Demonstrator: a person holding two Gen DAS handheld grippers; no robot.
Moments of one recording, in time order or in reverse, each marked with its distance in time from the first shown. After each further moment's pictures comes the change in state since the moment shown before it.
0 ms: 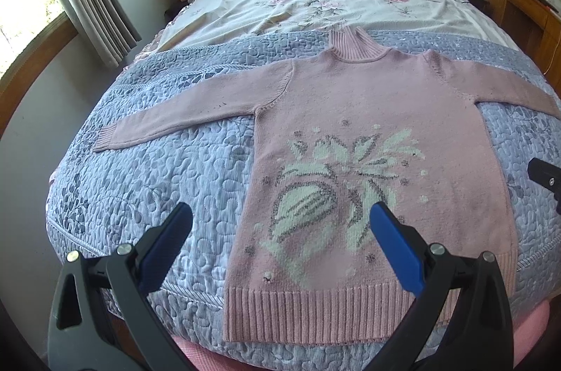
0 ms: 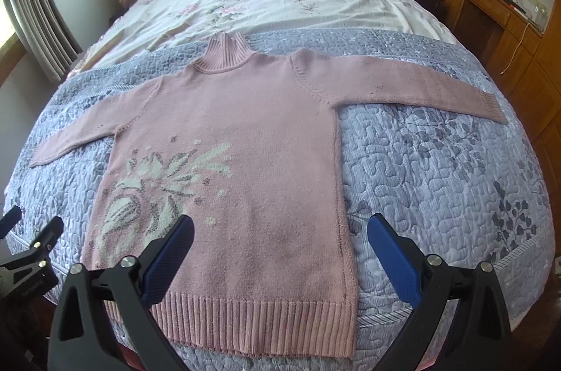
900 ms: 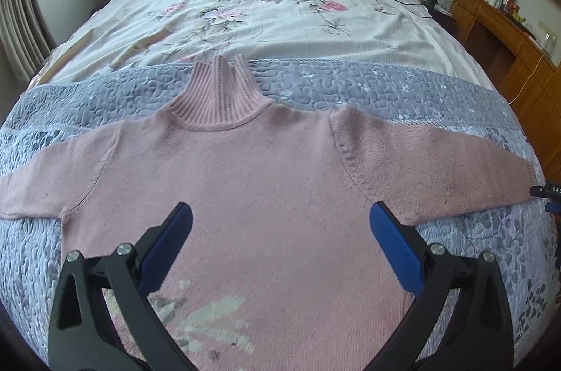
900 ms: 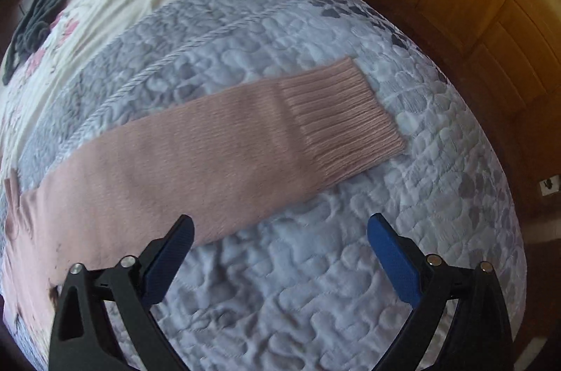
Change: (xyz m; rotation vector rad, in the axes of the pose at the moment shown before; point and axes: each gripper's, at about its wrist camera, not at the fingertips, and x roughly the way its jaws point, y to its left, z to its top) left arm 0.146 -0.225 0.180 -0.025 0.003 -0.273; right arm 0.178 -0.460 0.151 0.461 0.210 -0.256
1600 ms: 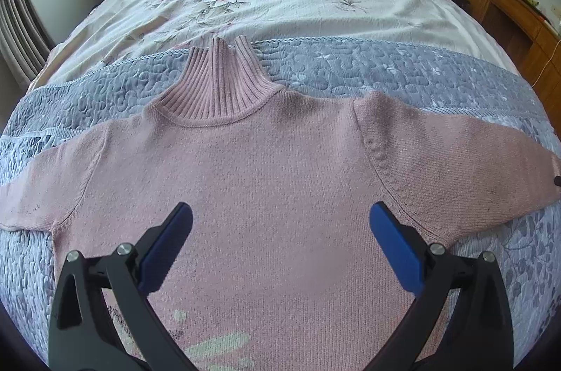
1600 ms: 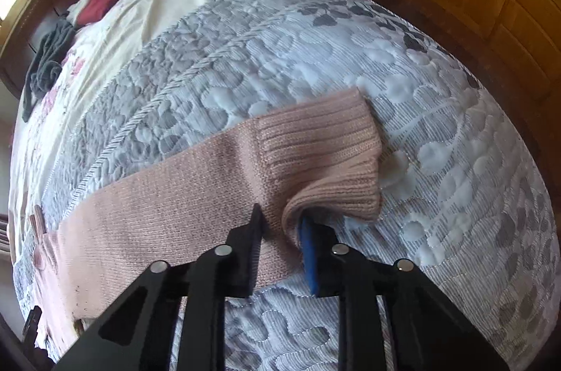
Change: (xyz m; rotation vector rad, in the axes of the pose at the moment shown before) left arm 0.052 0.009 0.007 0.010 0.065 0.061; right arm 0.025 -0.022 0.023 0.062 -0.048 0.178
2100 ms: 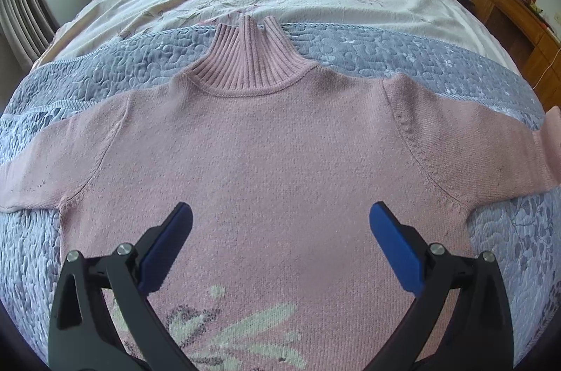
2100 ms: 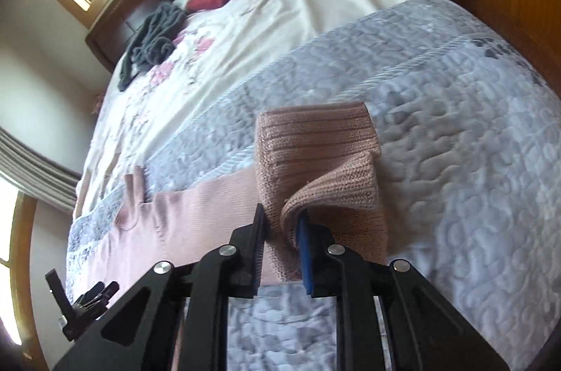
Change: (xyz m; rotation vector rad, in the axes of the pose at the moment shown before) left arm -0.008 0.048 -0.025 -0.040 0.036 -0.021; right arm -0.056 0.135 -0.050 -0.165 -0.022 0.390
